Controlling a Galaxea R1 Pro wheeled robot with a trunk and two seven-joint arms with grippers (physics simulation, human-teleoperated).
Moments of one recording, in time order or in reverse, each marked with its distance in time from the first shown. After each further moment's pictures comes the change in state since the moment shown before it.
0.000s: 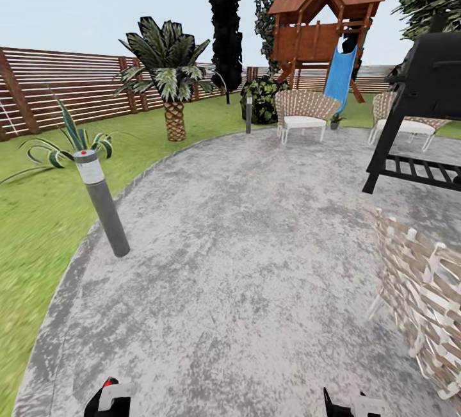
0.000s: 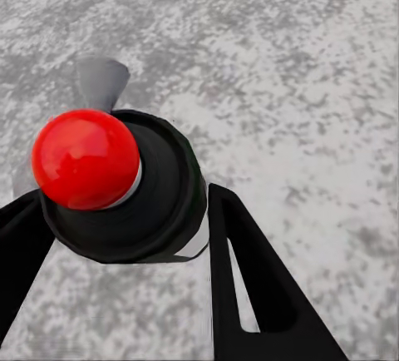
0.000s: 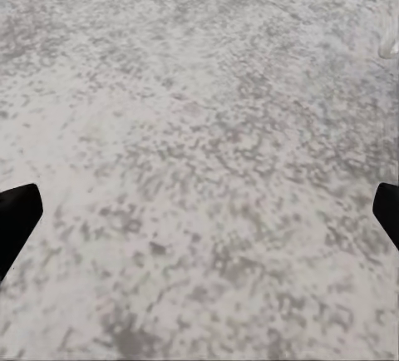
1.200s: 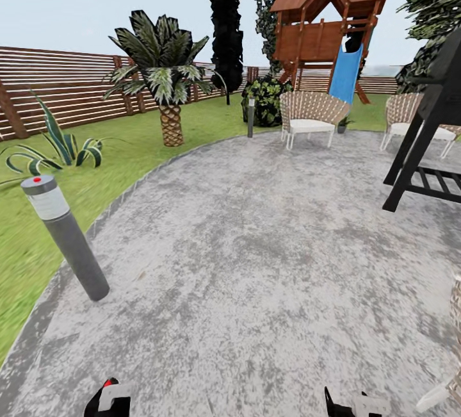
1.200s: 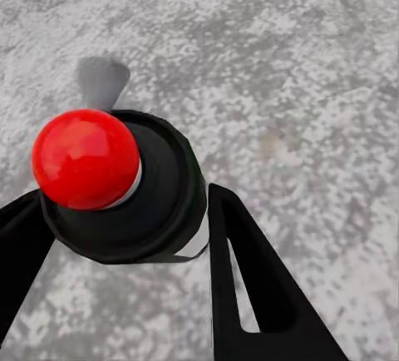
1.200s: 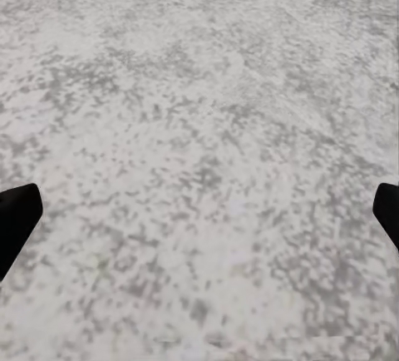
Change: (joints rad) left arm 0.000 0.000 0.000 0.000 0.000 0.000 0.000; right arm 0.000 -0.001 -0.004 -0.002 -0.002 -0.002 -0.006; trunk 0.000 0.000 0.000
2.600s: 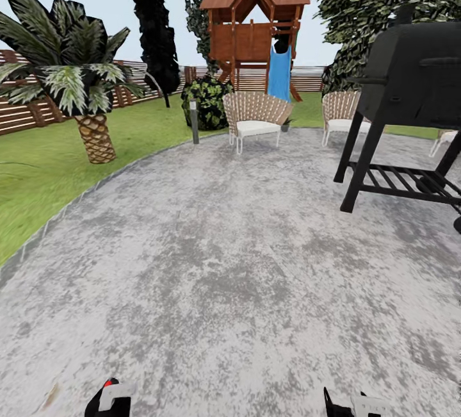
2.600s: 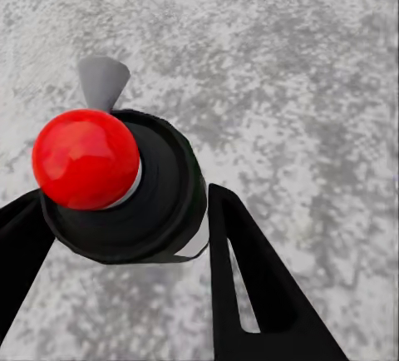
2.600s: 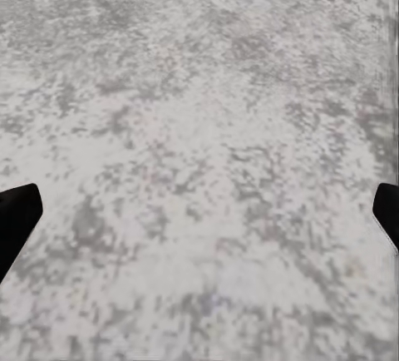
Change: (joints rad) left arm 0.000 -0.002 0.000 0.000 0.000 0.000 0.000; right arm 0.000 0.001 0.002 0.001 0.001 0.000 0.004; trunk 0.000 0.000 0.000
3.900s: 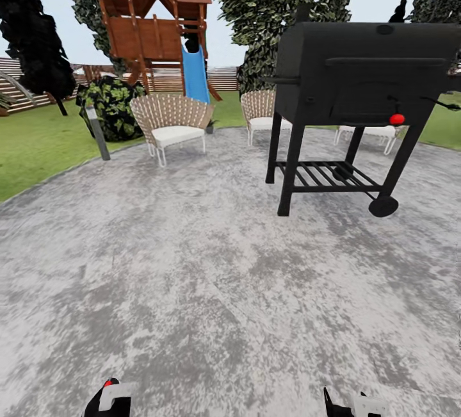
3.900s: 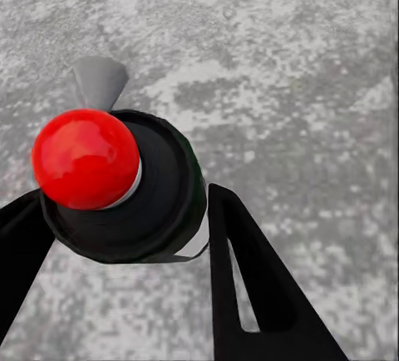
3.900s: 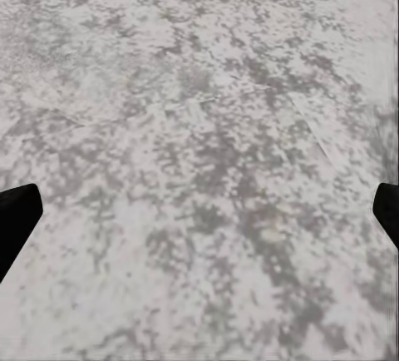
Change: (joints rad) left arm 0.000 0.000 0.000 0.000 0.000 0.000 0.000; right arm 0.000 0.000 0.000 0.000 0.000 0.001 0.000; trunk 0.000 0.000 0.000
